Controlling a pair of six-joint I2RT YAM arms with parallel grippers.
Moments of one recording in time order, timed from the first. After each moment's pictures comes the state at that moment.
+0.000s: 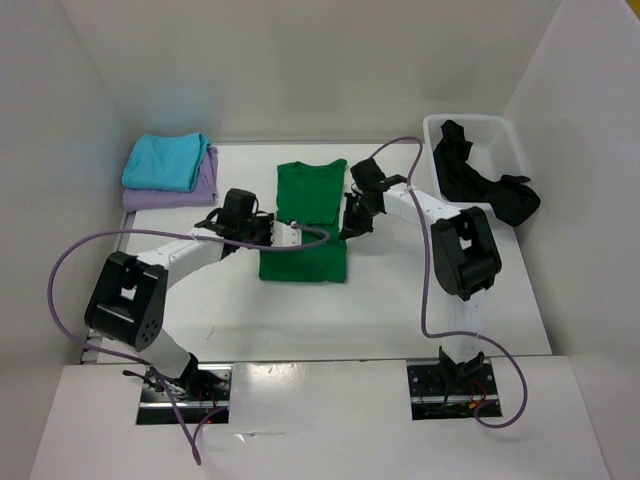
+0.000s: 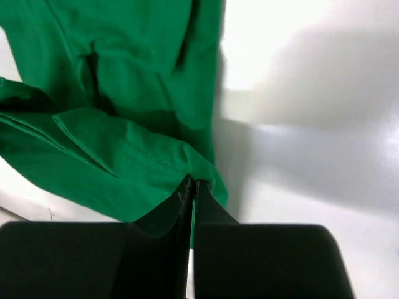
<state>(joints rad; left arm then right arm) -0.36 1.57 0.93 -0.15 0.34 1.20 0.43 1.95 1.45 -0.60 -0.23 0.58</state>
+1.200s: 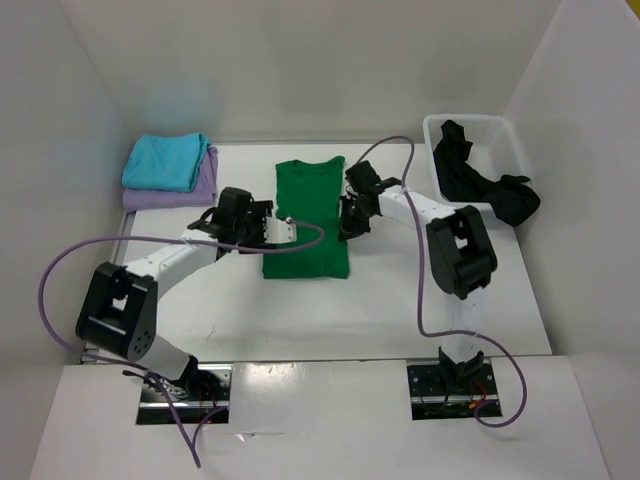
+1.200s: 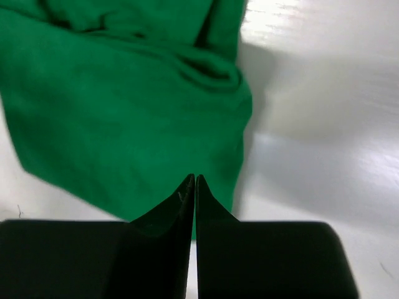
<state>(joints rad) -0.35 1.55 0.93 -0.14 0.14 1.18 0.45 1.93 1.43 -0.57 -0.21 0.48</state>
